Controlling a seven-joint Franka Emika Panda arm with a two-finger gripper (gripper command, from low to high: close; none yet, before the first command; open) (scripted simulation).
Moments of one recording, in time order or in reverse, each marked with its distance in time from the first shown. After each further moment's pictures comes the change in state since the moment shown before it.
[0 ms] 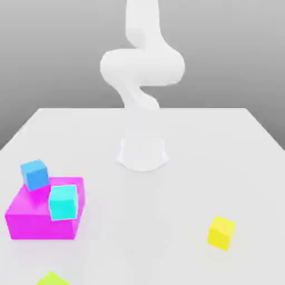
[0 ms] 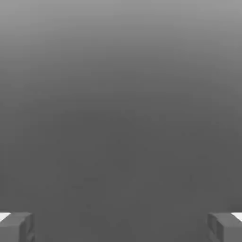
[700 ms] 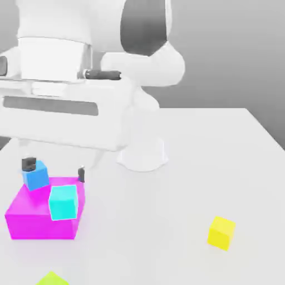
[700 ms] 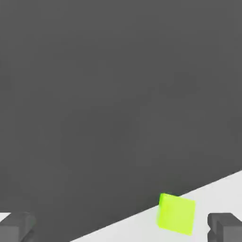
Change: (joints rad) arm -0.140 0.768 -0.069 0.072 0.016 0.190 0.158
